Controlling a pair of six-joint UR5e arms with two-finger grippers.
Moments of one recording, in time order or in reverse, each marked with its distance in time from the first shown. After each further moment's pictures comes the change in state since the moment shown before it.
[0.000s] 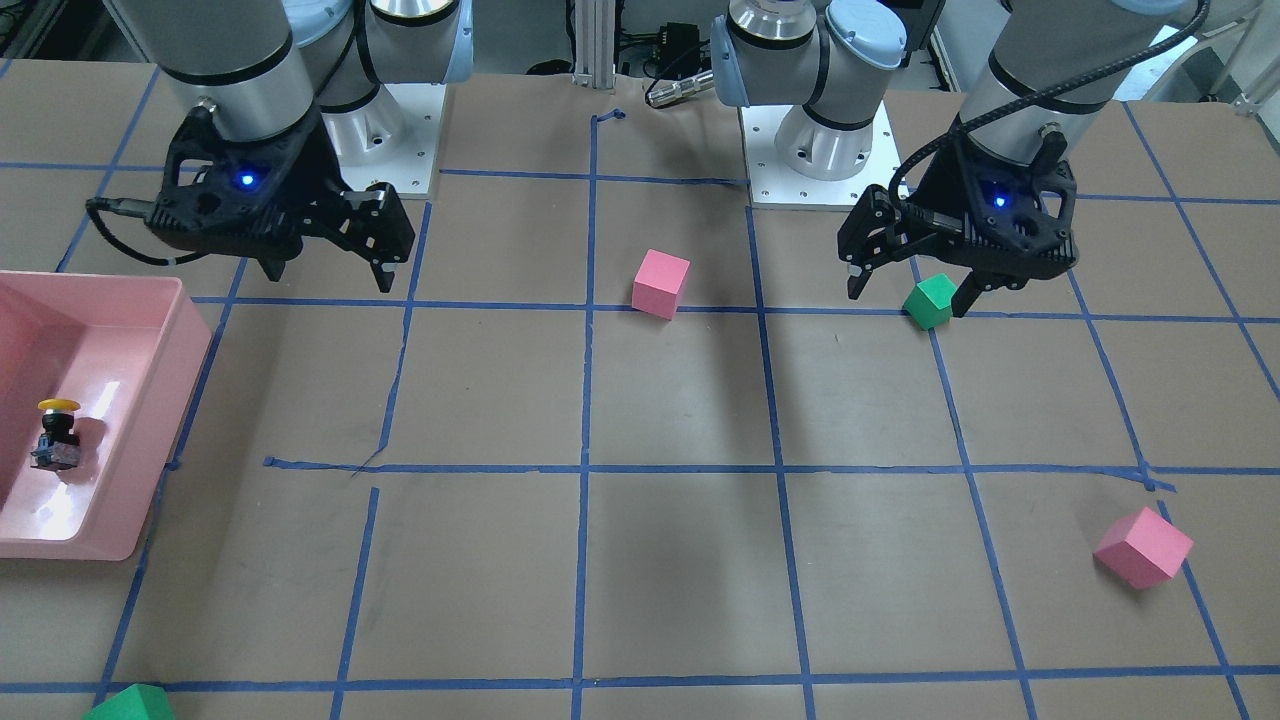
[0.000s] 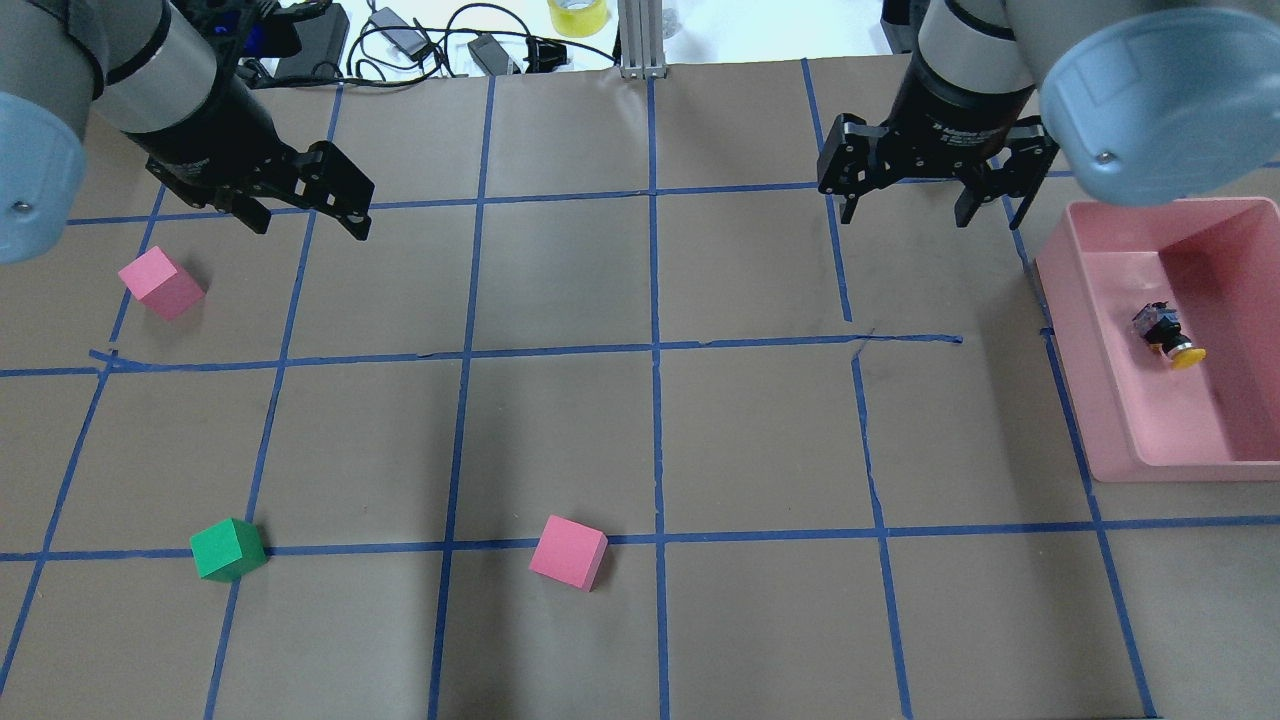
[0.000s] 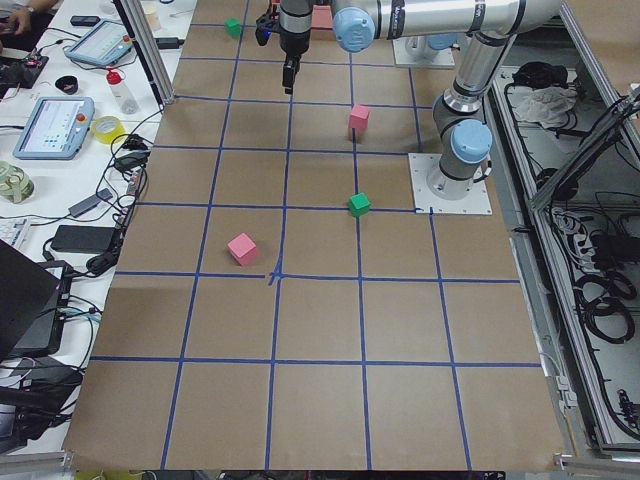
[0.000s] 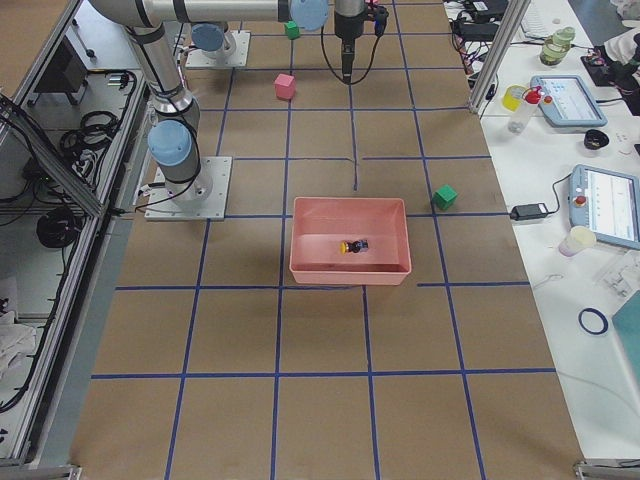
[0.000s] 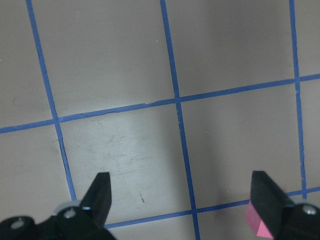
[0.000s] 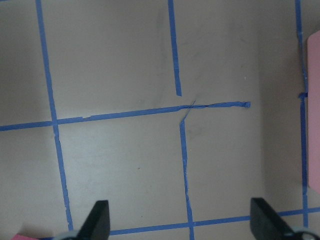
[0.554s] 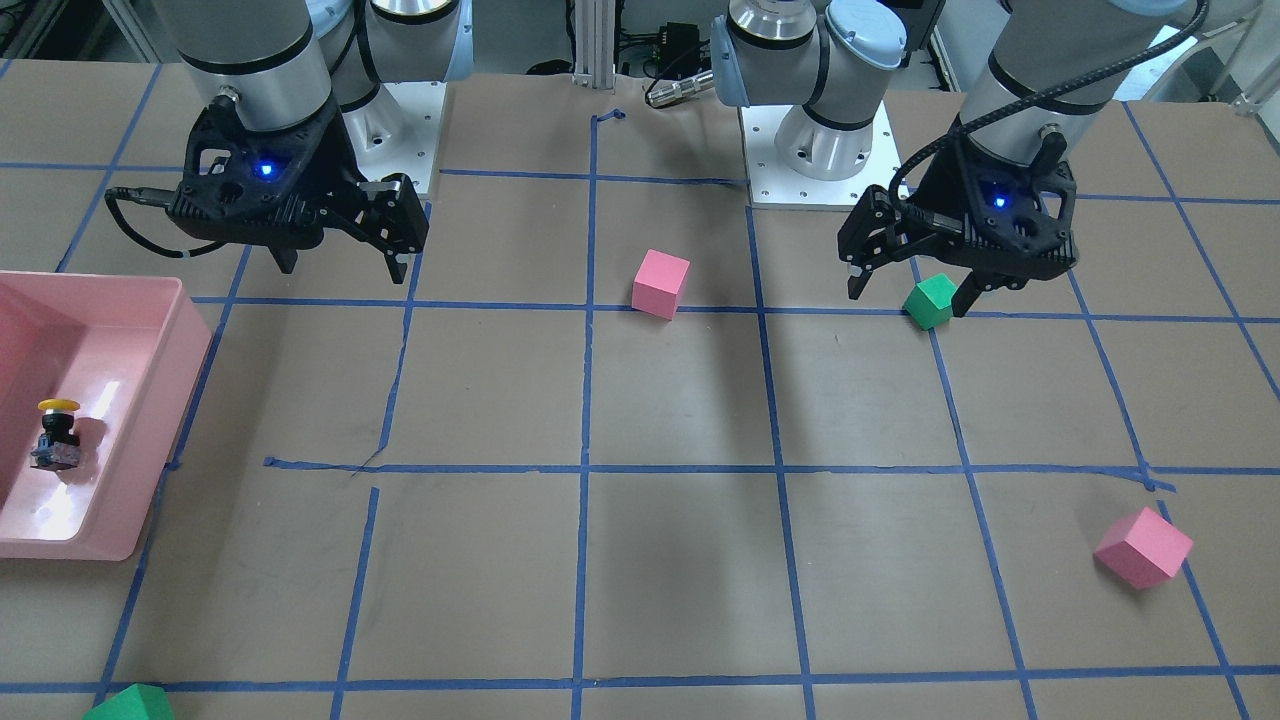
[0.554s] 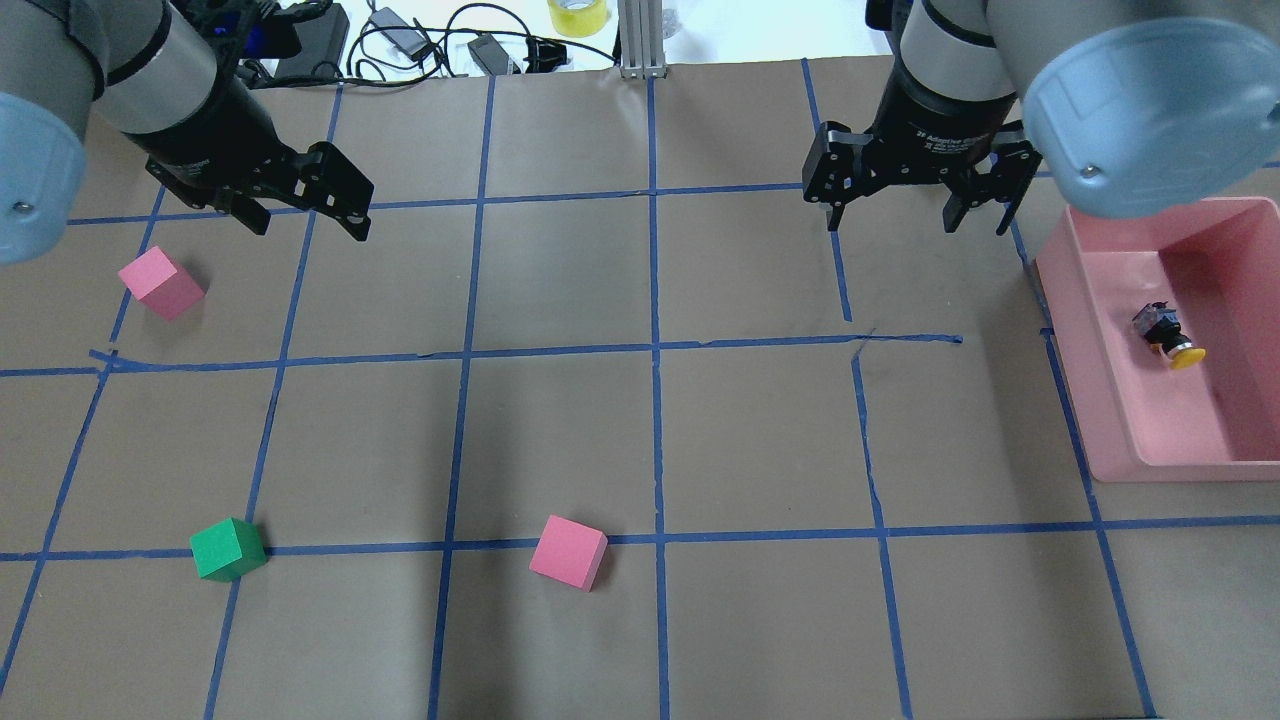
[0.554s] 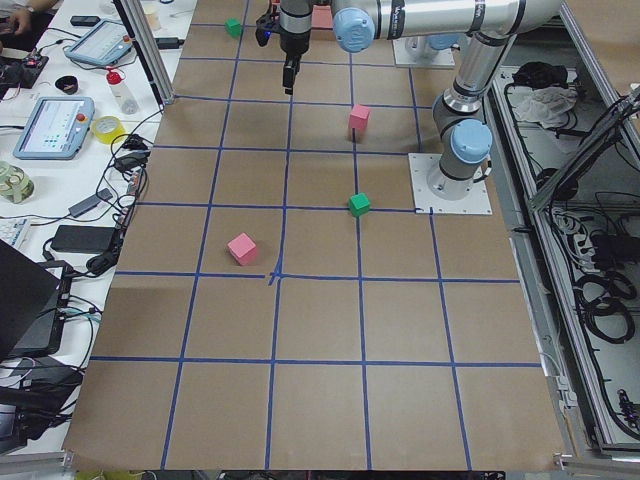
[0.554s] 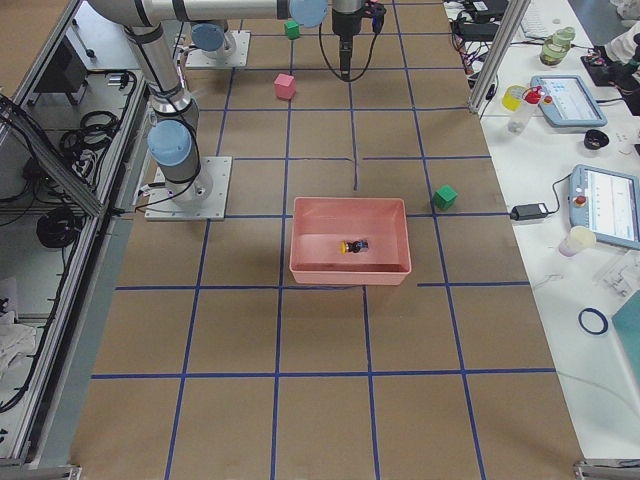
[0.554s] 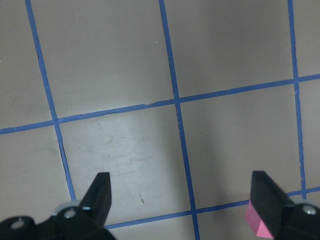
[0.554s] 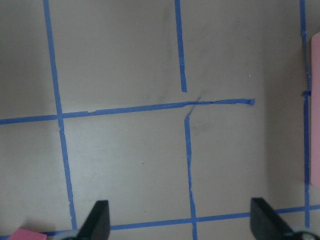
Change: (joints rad) left arm 0.000 0.000 -0.003 -0.003 0.004 -0.003; right arm 0.063 -0.012 0.001 0.006 -0.017 0.041
